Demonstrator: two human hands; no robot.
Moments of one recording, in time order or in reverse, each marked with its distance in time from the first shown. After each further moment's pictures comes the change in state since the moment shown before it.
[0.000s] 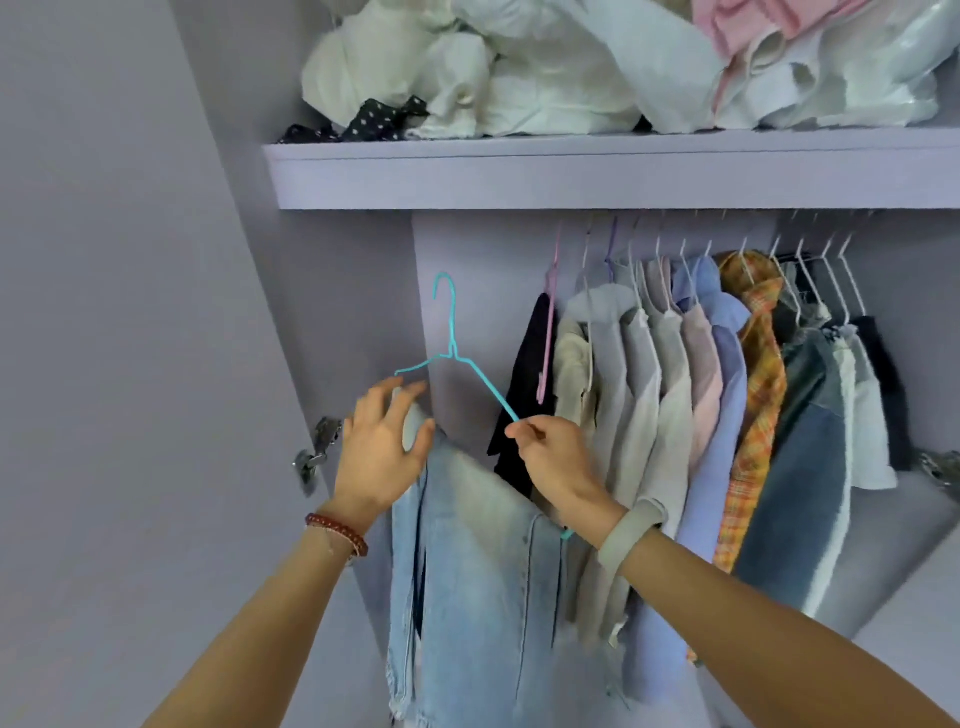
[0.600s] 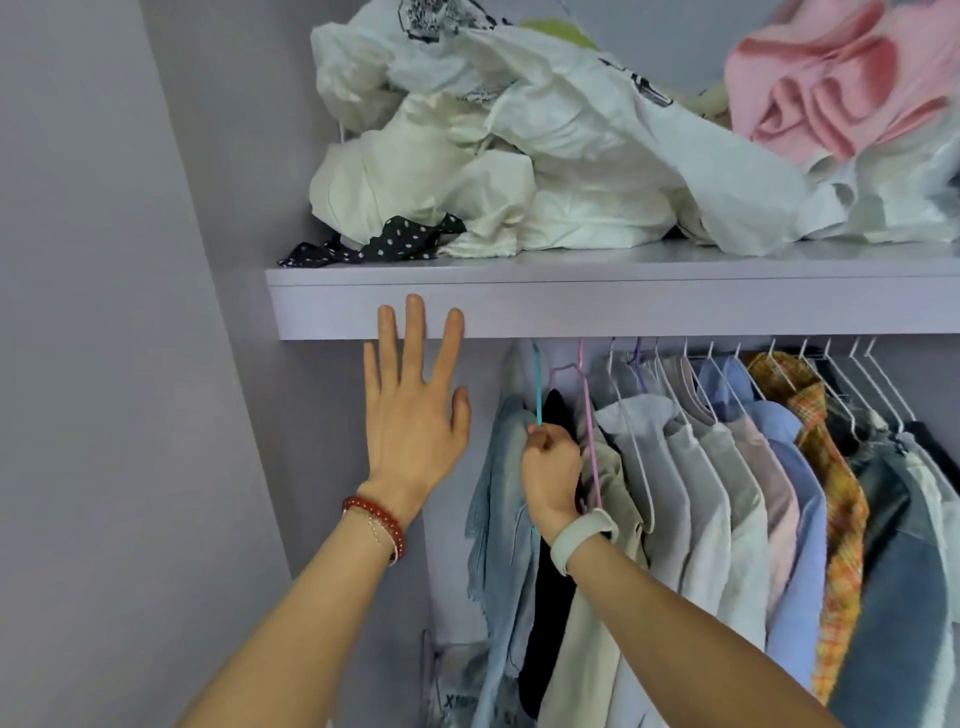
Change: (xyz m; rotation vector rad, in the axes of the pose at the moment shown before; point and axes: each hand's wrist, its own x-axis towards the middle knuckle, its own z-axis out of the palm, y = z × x) left_hand 0.173 0.002 -0.022 0.191 0.314 0.331; right_hand 0.156 -0.054 0.075 0.156 0.521 -0.053
